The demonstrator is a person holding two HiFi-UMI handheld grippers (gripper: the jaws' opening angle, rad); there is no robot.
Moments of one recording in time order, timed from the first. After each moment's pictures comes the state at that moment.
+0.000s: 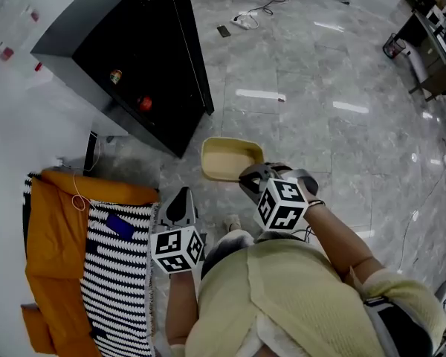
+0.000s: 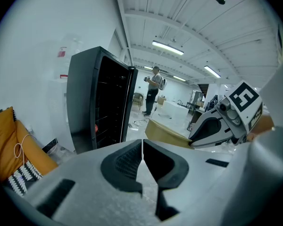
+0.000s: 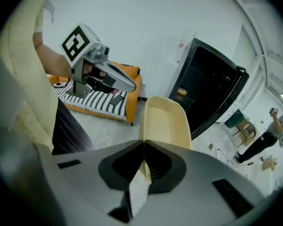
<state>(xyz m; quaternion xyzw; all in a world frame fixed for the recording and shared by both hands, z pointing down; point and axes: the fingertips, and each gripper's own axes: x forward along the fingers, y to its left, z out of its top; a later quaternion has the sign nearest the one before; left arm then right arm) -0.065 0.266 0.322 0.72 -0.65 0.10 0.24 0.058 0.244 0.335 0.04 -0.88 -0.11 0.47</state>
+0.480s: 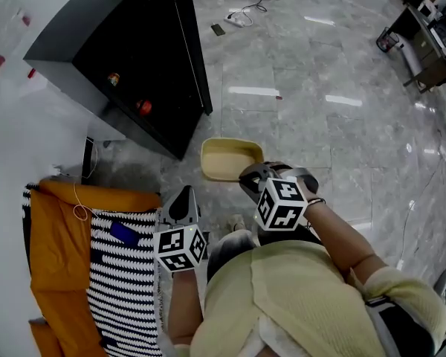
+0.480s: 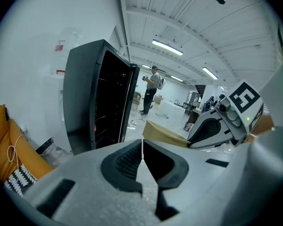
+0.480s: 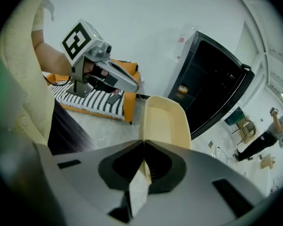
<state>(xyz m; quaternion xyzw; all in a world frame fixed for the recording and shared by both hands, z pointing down) -0.093 0.245 0.331 0.73 -0.63 0.09 0.25 0.027 0.232 0.343 0.05 -0.87 -0.10 0.49</state>
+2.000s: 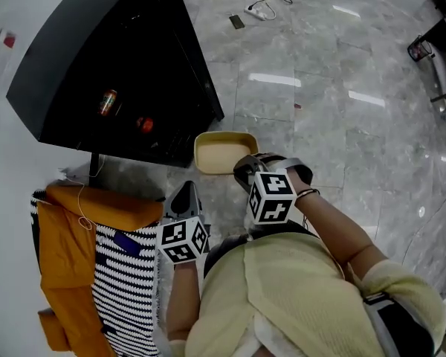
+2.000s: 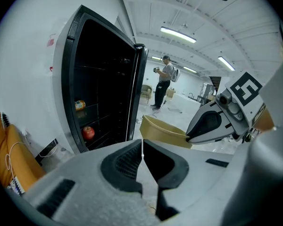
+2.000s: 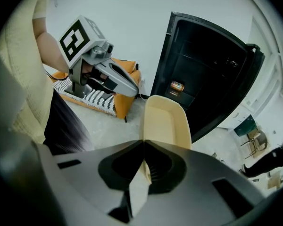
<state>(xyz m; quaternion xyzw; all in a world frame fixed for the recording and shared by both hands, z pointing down) -0.089 0.087 0.359 0.67 -0.67 0.14 0.28 0.016 0.060 0.368 -0.03 -0.87 -0.13 0.47</state>
